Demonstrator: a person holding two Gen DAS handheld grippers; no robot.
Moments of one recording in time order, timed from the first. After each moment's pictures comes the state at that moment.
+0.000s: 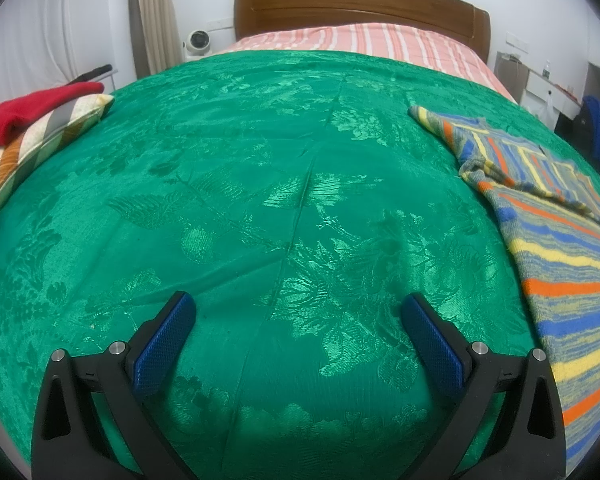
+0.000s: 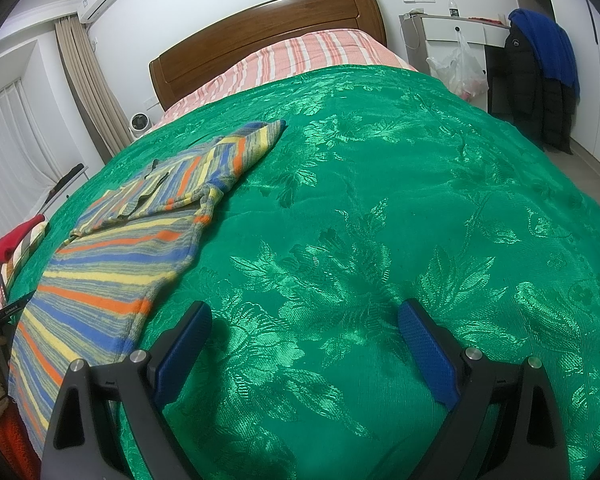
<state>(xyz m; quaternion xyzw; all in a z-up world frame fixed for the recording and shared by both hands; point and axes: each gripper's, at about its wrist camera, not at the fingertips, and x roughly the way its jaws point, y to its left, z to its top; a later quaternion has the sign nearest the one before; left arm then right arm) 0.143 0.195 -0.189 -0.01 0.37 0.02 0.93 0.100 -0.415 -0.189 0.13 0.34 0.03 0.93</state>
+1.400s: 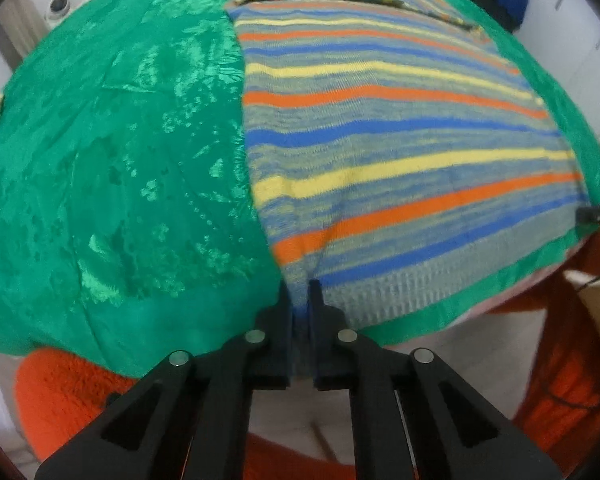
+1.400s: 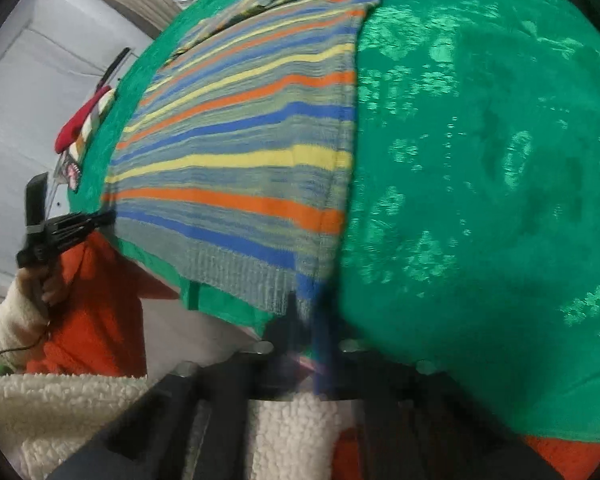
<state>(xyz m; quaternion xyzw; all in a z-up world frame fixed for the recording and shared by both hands) 0.018 0.102 -0.171 0.08 0.57 -0.17 0.80 -0.027 -0.327 -0.189 0.15 0.58 0.18 0.78</state>
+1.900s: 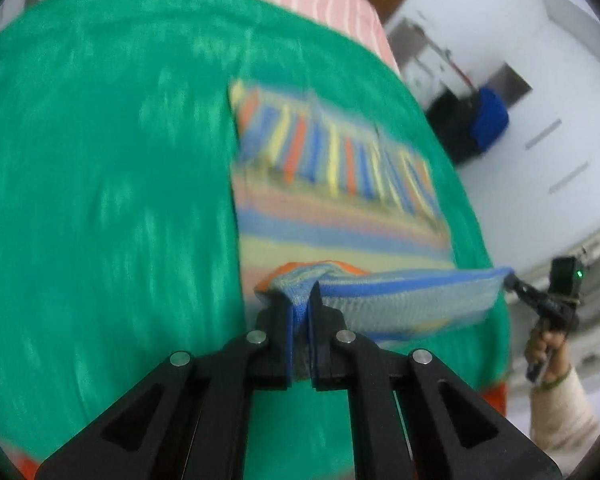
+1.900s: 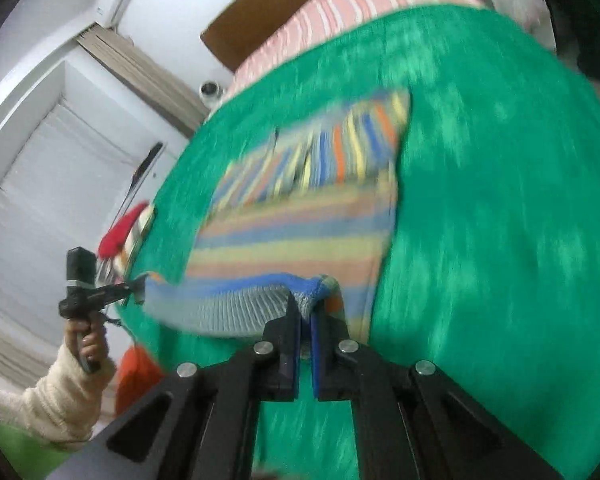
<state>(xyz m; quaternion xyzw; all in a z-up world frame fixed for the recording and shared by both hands) 0.205 0.129 -0.080 -0.15 0.50 -0.22 0.83 0.090 -0.386 -0.088 0.24 0.43 0.19 0.85</state>
